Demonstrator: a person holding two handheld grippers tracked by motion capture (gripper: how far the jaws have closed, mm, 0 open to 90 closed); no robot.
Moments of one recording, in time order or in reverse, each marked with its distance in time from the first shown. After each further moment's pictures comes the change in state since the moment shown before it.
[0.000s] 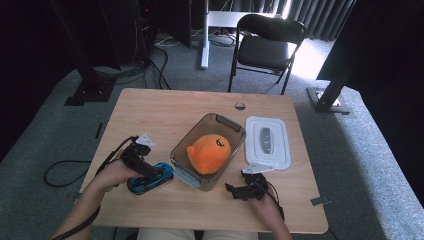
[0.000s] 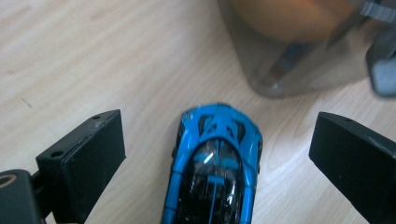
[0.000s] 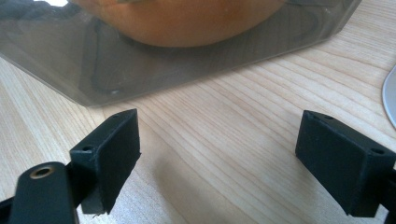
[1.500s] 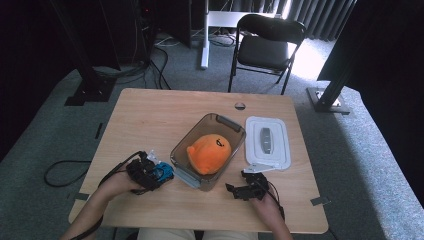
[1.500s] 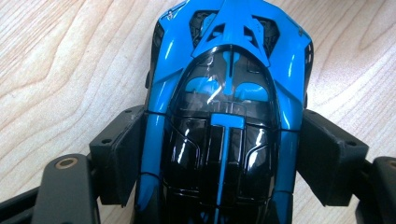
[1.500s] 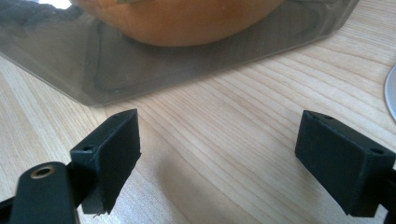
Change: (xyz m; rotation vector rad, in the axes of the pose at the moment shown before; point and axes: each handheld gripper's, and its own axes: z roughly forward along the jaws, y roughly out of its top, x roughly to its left) left arm -0.005 -0.031 0.046 0.208 0.019 0.084; right arm -0.003 -0.001 -0.001 0.004 0.020 0.017
